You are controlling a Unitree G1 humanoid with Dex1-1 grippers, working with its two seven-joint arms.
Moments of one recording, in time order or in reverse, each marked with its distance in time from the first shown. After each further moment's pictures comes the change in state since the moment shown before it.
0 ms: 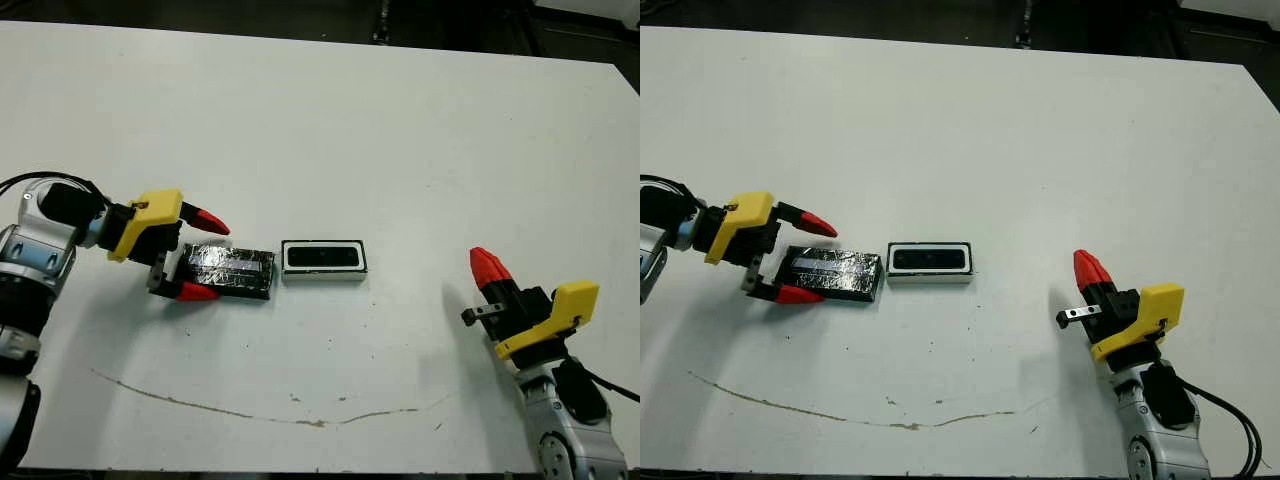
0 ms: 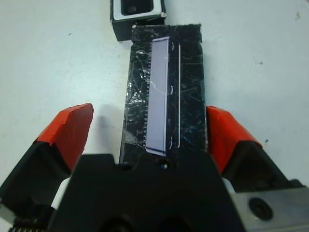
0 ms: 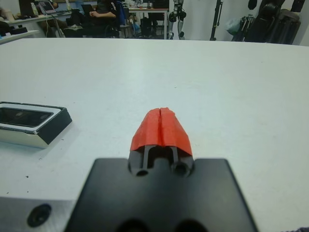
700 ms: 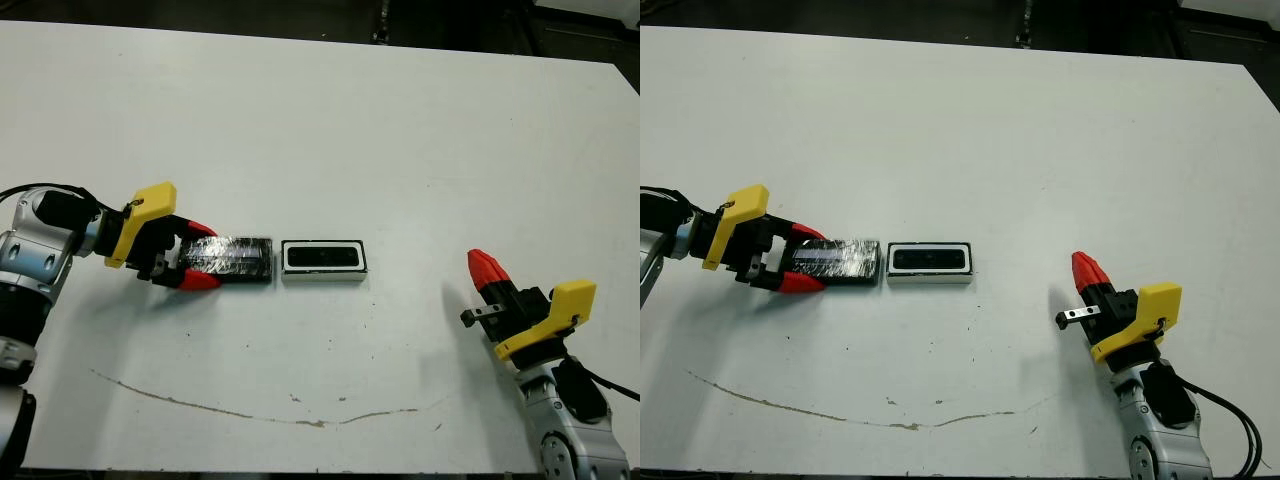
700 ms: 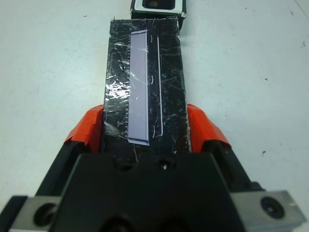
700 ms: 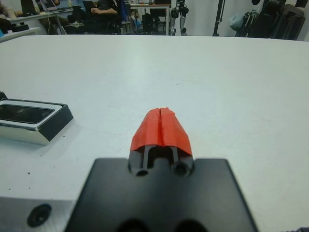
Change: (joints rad) left arm 0.027 -0.005 0.034 0.027 -0.042 0.108 0.020; right arm 0.000 -0.016 0.006 0.000 0.012 0.023 0.001
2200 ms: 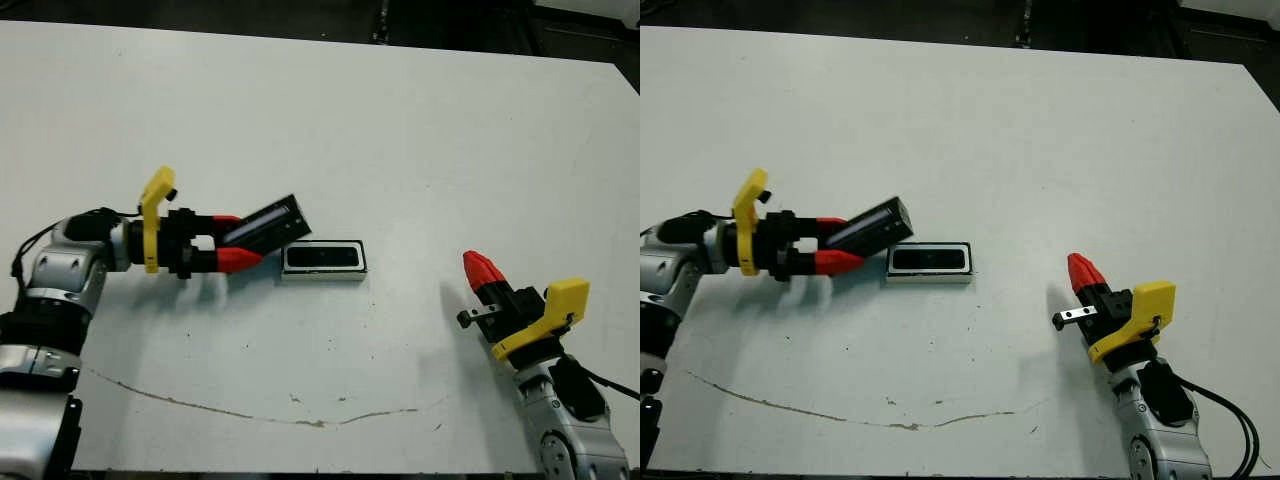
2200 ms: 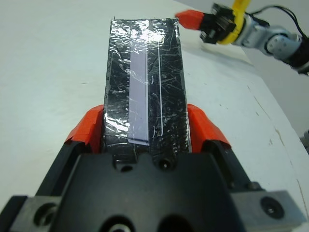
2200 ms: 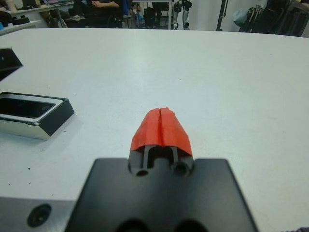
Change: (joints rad) left arm 0.050 -0.205 0.105 -0.002 -0.192 0.163 0.033; right arm -0.002 -0.005 0.011 -0.005 -0.014 0.022 -0.001
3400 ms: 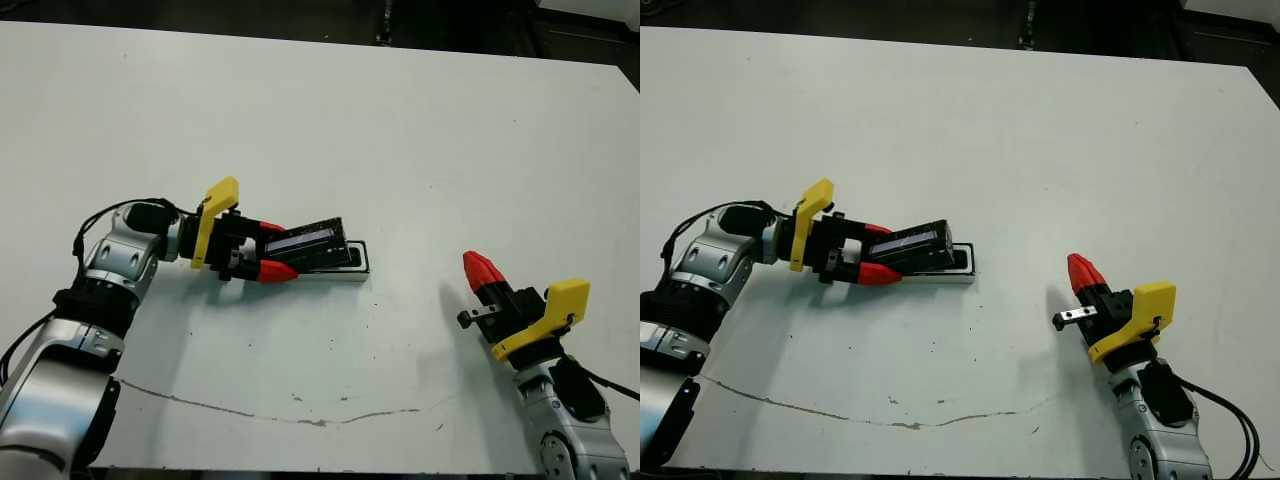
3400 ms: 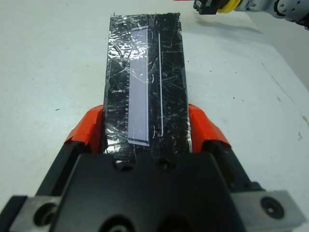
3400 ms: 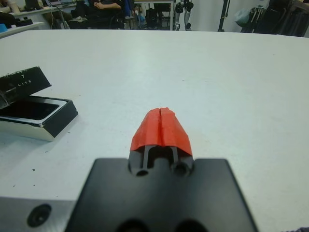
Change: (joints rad) left arm -0.107 -0.080 -0.134 0.049 0.124 -0.090 0.033; right arm 0.002 -0.001 0.001 0.000 0.008 0.000 0.000
